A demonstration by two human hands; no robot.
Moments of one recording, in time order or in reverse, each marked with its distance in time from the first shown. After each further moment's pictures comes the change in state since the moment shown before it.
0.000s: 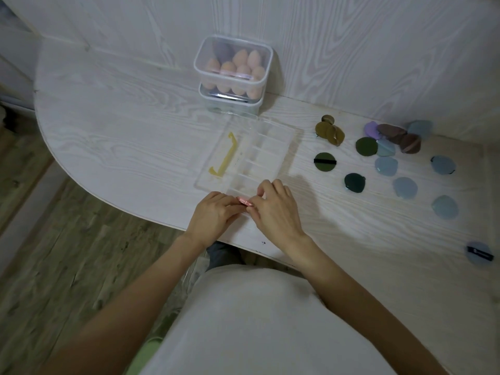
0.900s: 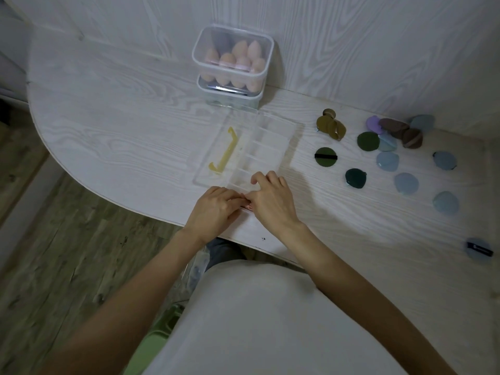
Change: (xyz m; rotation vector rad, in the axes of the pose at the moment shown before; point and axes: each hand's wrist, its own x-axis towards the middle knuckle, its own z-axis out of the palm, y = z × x) left_hand 0.004 0.004 -0.007 -0.034 -0.097 -0.043; right_hand 0.014 0.002 0.008 0.022 -0.165 -0.023
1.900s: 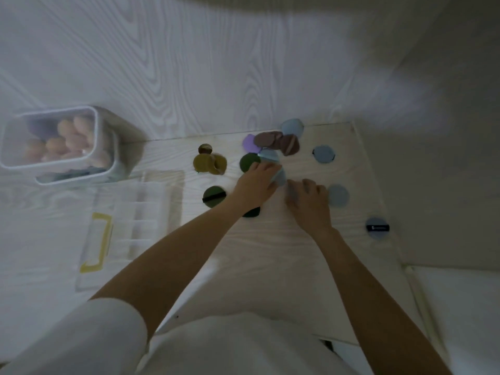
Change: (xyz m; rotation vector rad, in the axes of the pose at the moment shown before) left_hand 0.306 0.167 0.127 -0.203 -0.314 0.172; right_hand -0.102 0.275 -0.035 0.151 -0.014 0.873
